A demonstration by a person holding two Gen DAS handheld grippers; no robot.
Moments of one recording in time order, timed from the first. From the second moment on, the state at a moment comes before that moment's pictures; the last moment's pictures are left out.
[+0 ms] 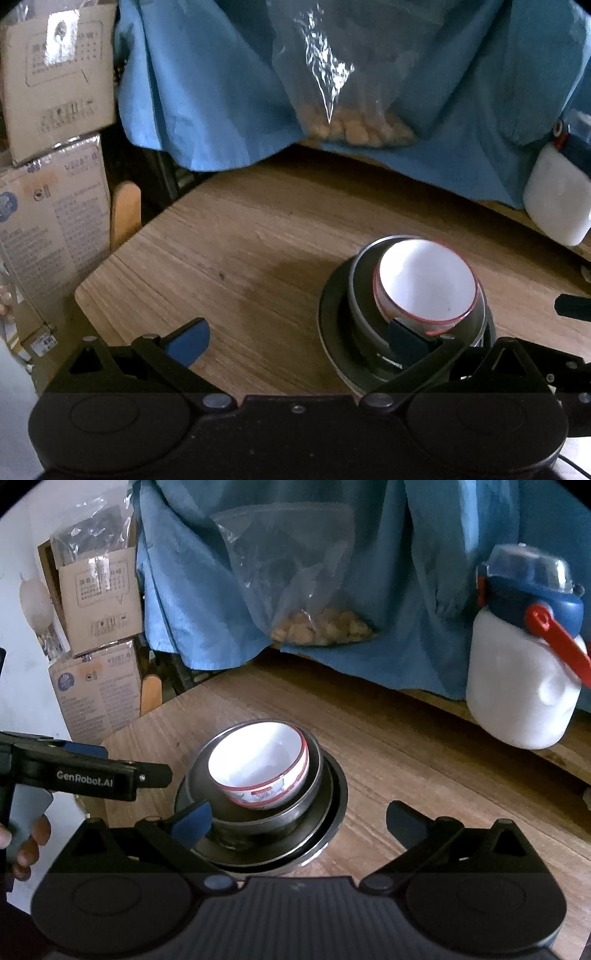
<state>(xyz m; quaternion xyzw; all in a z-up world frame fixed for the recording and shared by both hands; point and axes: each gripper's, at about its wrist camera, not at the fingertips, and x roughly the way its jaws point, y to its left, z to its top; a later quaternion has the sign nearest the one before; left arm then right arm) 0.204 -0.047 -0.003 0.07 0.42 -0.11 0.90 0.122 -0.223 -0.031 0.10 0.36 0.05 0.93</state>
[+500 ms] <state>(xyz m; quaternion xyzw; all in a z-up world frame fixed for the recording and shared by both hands) 0.158 -0.021 0.008 0.06 0.38 -0.15 0.91 0.077 -0.198 -0.011 0.08 0.34 -0.01 0.94</state>
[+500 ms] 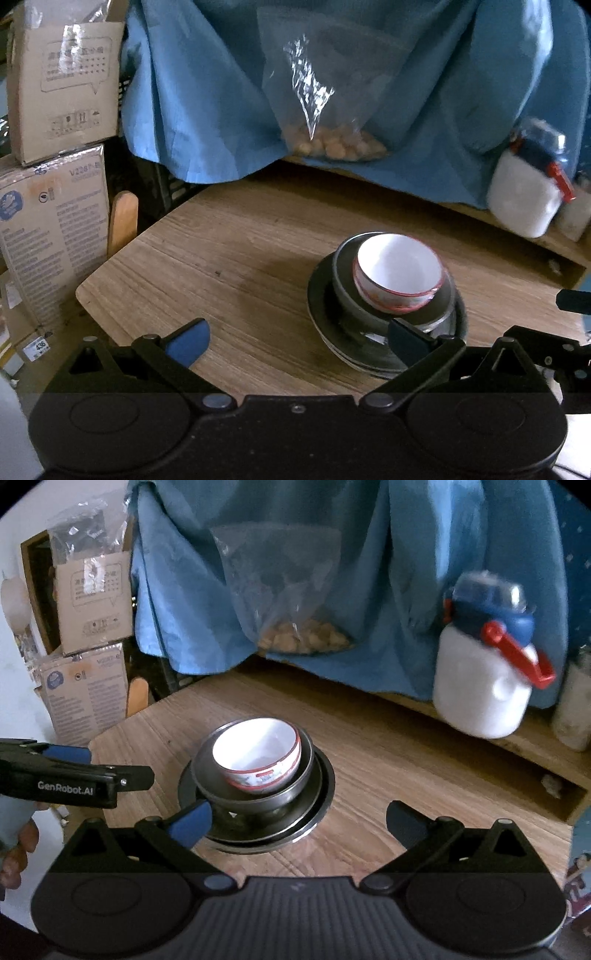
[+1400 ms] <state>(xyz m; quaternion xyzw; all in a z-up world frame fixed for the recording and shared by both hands) 0.055 -0.047 0.012 0.02 0.40 -0.09 0.91 0.003 -0.227 -0.010 0.05 0.35 0.06 0.93</state>
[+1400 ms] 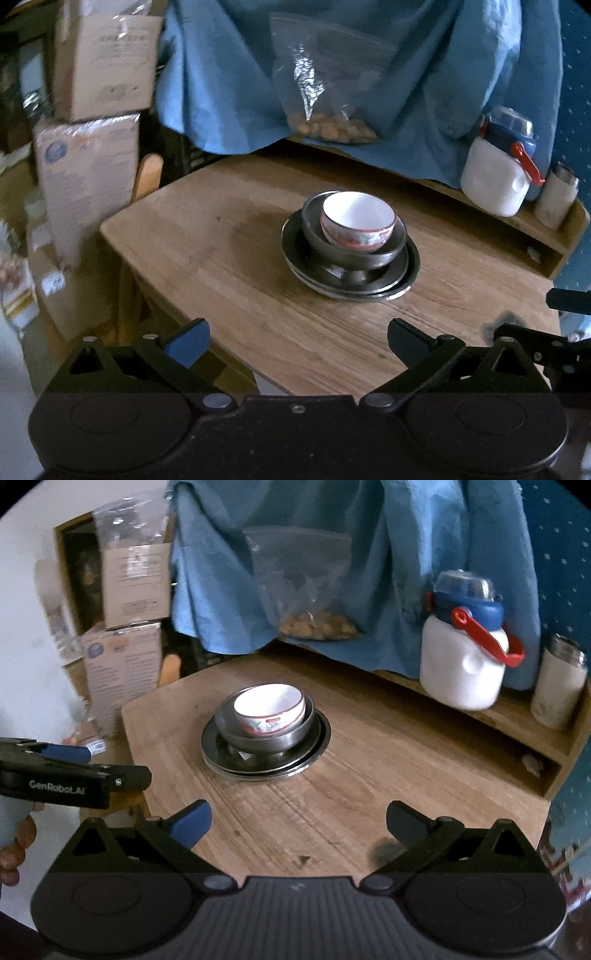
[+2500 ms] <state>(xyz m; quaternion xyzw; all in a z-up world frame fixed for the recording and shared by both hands) -0.009 -0.088 0.004 0.00 0.41 0.00 0.91 -0.014 -0.290 -0.035 0.03 0.36 0.15 0.92</state>
